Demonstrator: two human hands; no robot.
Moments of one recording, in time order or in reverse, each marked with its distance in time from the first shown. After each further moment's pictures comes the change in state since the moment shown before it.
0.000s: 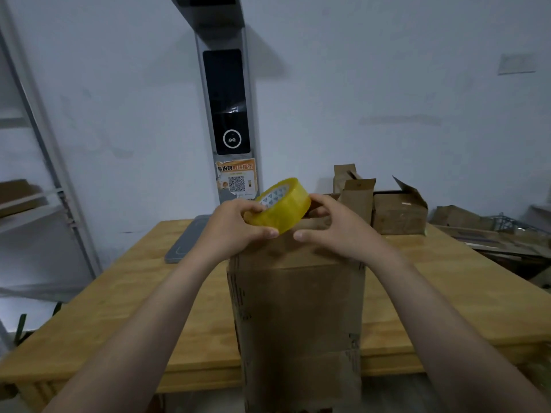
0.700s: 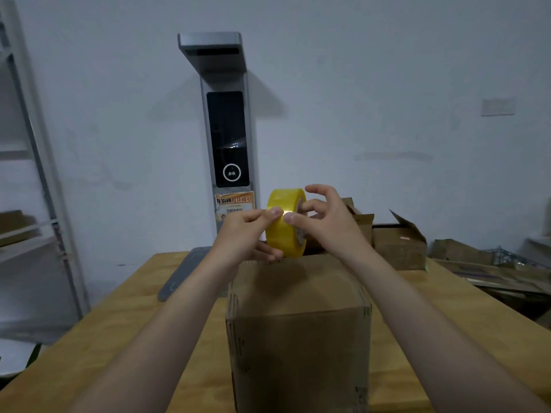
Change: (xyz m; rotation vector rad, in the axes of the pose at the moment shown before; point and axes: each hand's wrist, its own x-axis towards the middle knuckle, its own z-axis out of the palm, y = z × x) left_hand 0.030 0.040 -0.012 -0.682 -0.065 -0.126; right_hand 0.049 -0.045 -0.013 0.497 0.241 -0.131
